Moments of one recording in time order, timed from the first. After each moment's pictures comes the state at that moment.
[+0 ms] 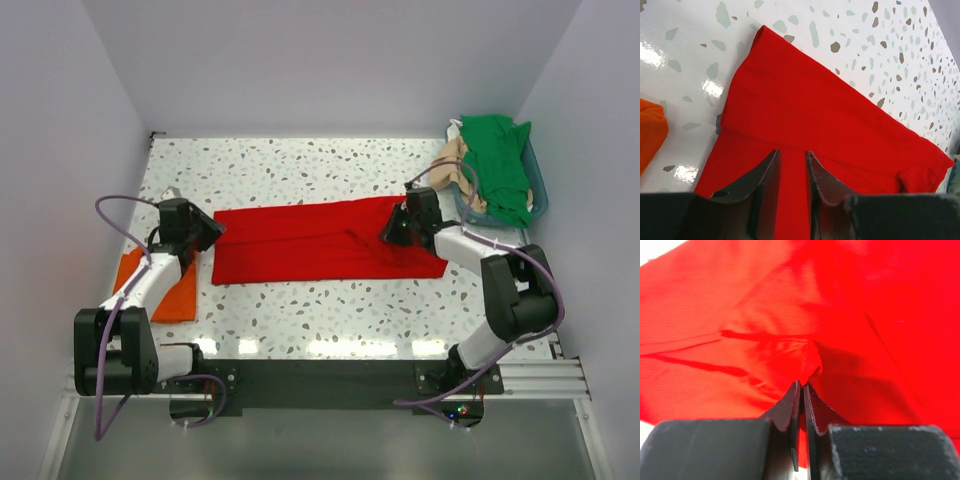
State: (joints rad) left arm 0.03 1.26 0.66 -0.07 0.07 -0.77; right arm 0.28 1.63 0.85 -0.06 -0.13 0.57
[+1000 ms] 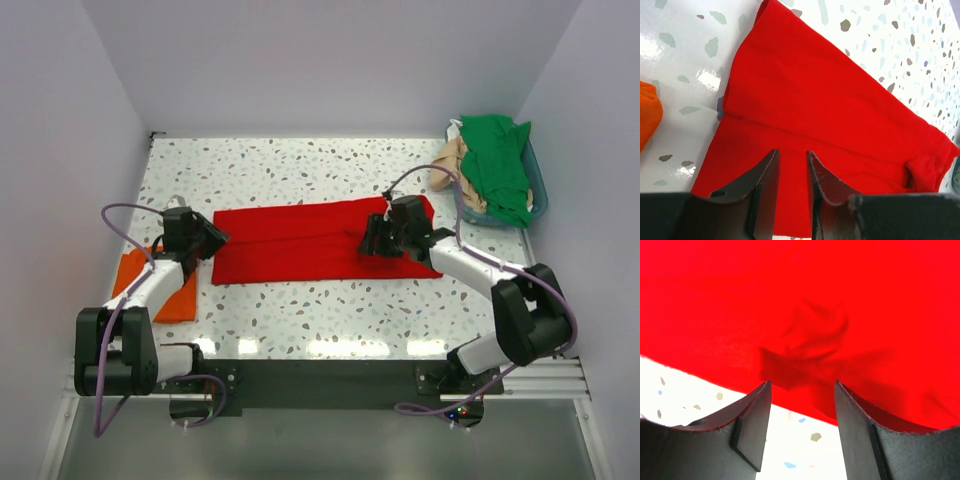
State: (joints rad) left arm 0.02 1.26 0.57 -0.01 0.10 -0.77; right arm 0.44 1.51 0.82 -0.12 -0.18 0.46
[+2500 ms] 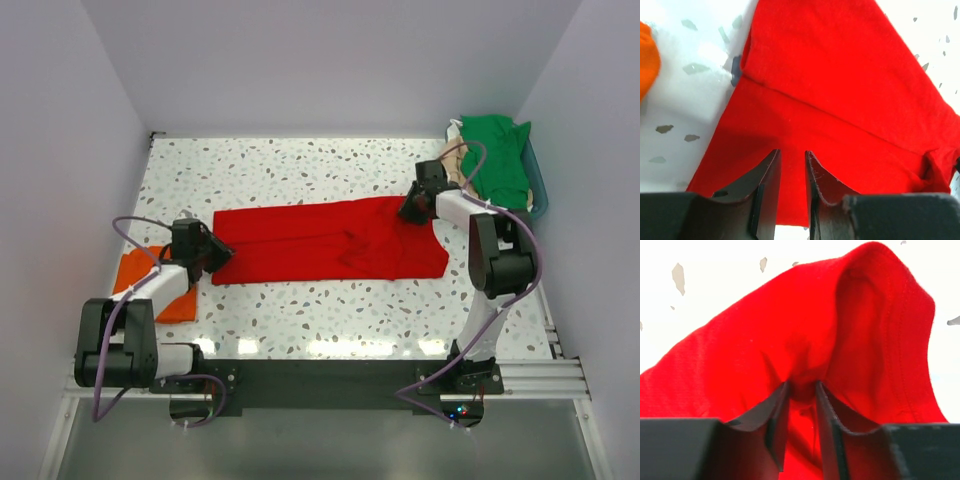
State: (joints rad) left arm 0.00 1.30 0.50 0.01 0.11 -0.82; right arm 0.14 1.91 1.23 -0.28 0.06 0.63
